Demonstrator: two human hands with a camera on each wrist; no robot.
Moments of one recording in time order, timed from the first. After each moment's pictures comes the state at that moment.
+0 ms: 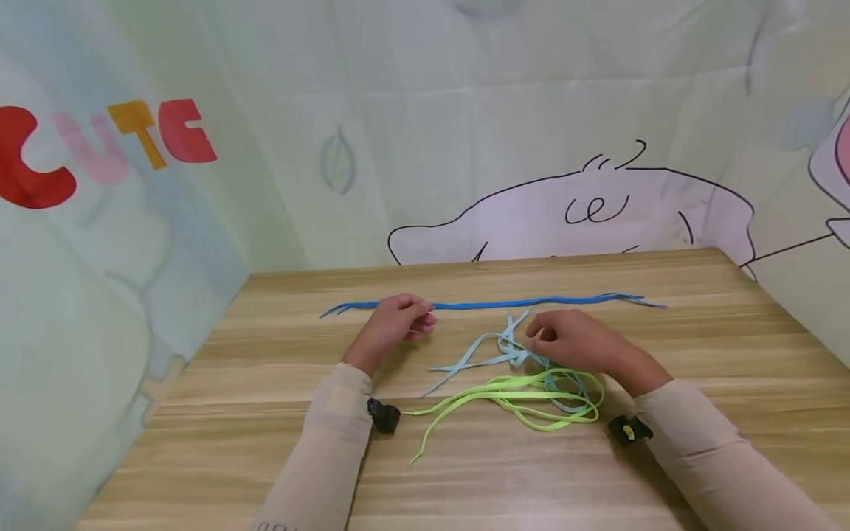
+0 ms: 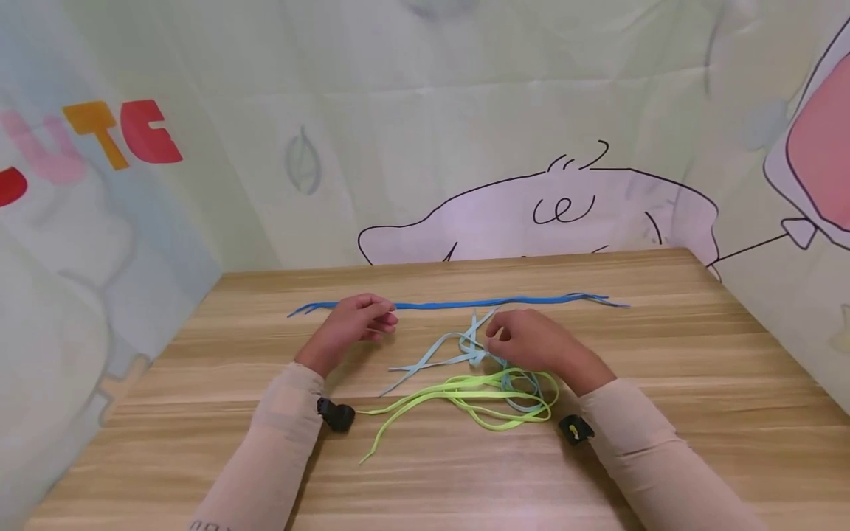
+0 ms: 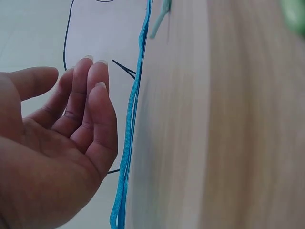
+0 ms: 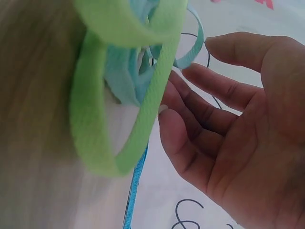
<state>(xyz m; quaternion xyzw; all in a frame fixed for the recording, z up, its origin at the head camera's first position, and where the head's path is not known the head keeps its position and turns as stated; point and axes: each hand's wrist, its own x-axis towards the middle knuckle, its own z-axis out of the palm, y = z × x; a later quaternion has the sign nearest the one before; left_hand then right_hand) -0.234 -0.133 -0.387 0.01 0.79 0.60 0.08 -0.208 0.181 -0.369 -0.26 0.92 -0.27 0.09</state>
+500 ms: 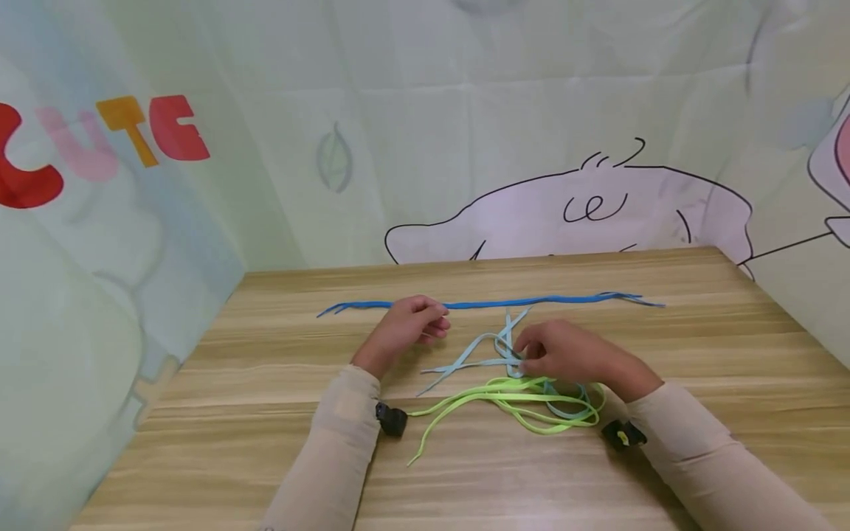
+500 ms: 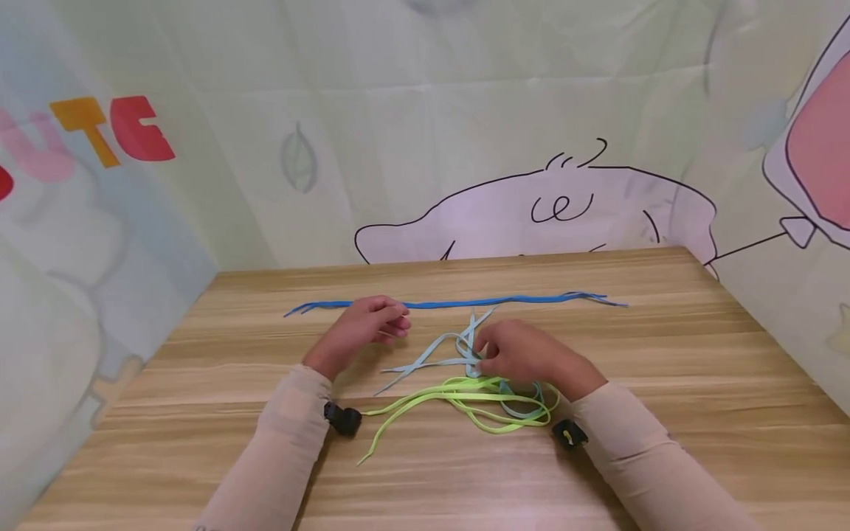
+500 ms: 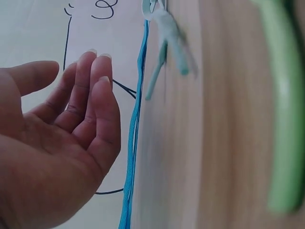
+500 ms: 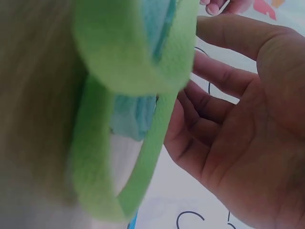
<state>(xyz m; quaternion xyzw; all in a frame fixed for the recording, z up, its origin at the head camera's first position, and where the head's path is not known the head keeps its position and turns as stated) -0.229 -0.112 -0.383 0.04 0.80 0.59 0.11 -0.204 0.171 -0.373 -0.28 0.91 -0.27 0.14</state>
